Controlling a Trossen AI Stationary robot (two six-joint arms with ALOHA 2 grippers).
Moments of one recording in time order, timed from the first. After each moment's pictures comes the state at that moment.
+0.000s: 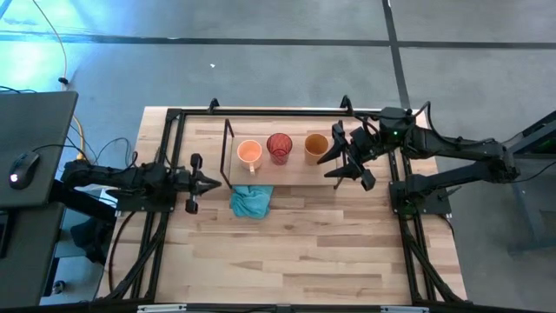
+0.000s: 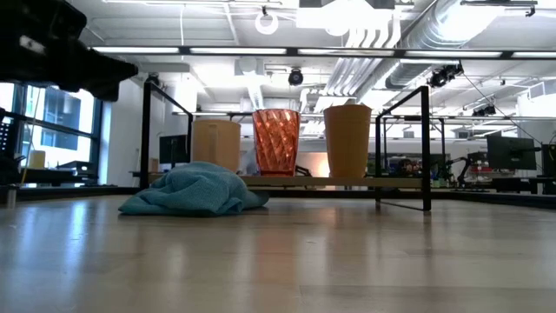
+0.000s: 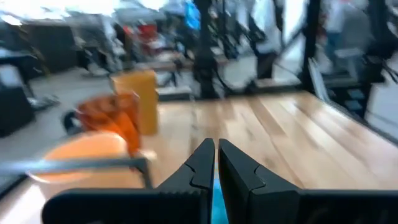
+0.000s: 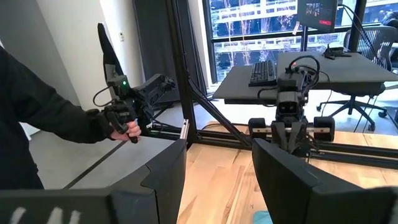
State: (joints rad) left arm 0.00 0.11 0.01 0.07 -0.13 0.09; right arm -0.15 1.04 1.05 -0.07 -0.58 0.06
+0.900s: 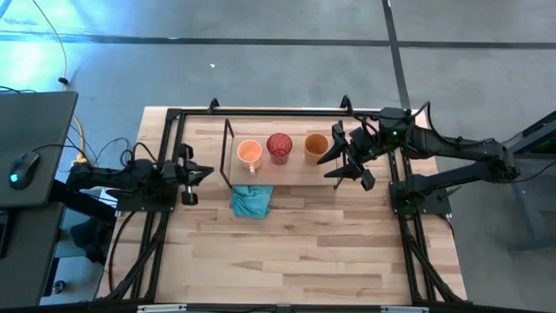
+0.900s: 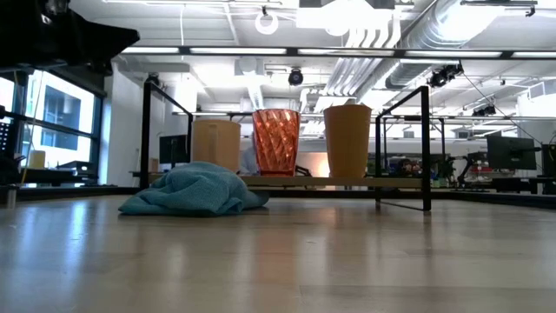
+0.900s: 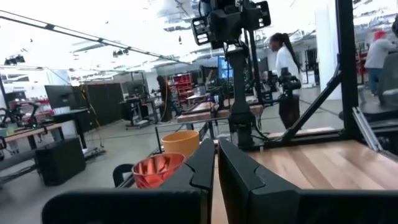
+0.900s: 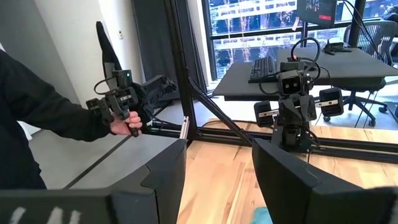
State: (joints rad) left arm 0.00 0.01 0.01 0.22 -0.25 0.24; right arm -0.15 1.04 1.05 -0.09 -0.58 0.07
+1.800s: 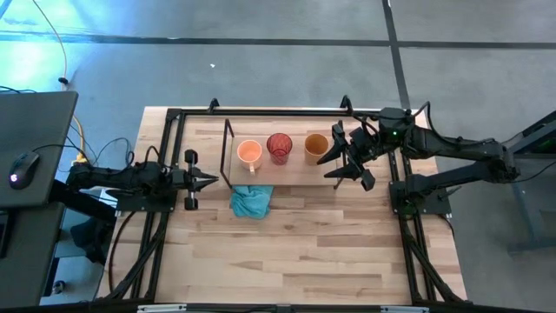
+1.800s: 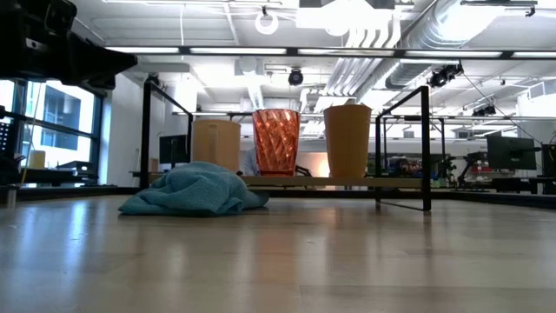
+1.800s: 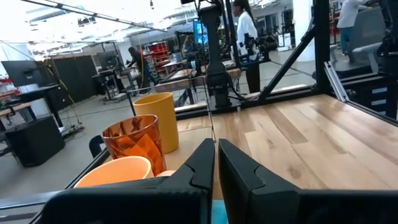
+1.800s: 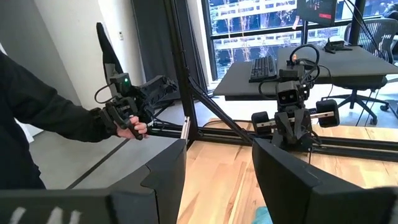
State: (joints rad) left arm 0.00 0.01 0.01 0.04 -0.18 0.23; right arm -0.15 1.04 1.05 -0.09 -0.58 0.08
